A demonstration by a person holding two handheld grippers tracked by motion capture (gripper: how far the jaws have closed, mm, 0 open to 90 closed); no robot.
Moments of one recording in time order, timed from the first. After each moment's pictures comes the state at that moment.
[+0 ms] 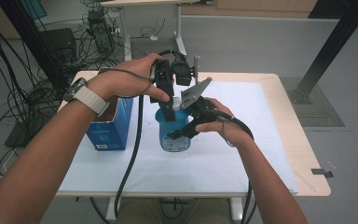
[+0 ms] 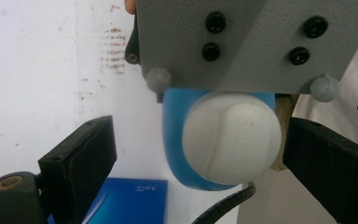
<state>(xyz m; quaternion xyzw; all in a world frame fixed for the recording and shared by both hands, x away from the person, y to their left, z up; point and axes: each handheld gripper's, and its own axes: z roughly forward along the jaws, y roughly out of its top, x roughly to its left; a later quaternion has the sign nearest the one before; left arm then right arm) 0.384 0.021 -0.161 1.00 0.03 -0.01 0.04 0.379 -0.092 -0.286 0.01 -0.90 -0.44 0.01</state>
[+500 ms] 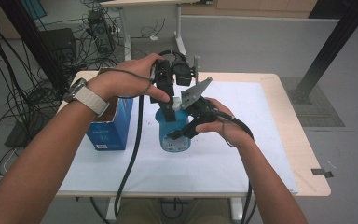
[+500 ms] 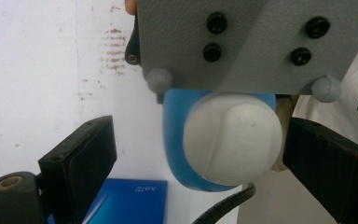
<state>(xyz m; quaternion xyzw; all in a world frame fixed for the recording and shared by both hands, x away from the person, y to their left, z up) 0.384 0.021 -0.161 1.00 0.03 -0.01 0.04 0.379 -0.092 -0.285 0.01 -0.90 -0.44 0.01</state>
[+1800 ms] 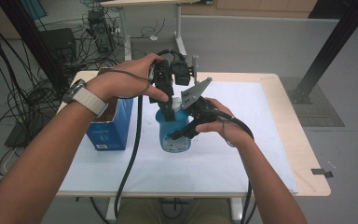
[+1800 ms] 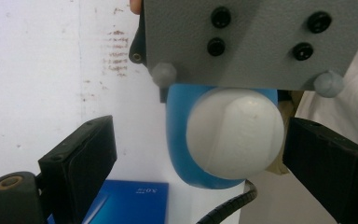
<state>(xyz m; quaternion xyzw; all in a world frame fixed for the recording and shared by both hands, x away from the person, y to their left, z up) 0.384 0.024 -0.162 1.00 0.04 0.00 0.05 0.379 -0.092 -0.287 0.01 -0.90 -0.44 0.01</state>
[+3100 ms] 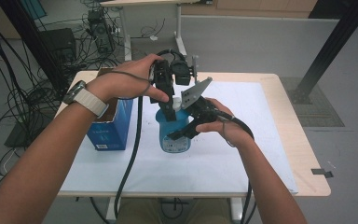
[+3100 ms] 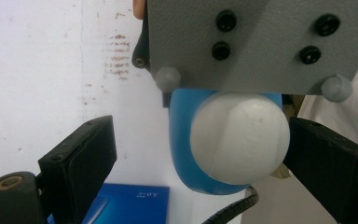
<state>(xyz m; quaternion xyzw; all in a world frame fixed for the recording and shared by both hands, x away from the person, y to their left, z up) 0.384 0.024 -0.163 1.00 0.04 0.00 0.06 0.379 -0.092 -0.286 0.01 -0.90 -0.44 0.02</state>
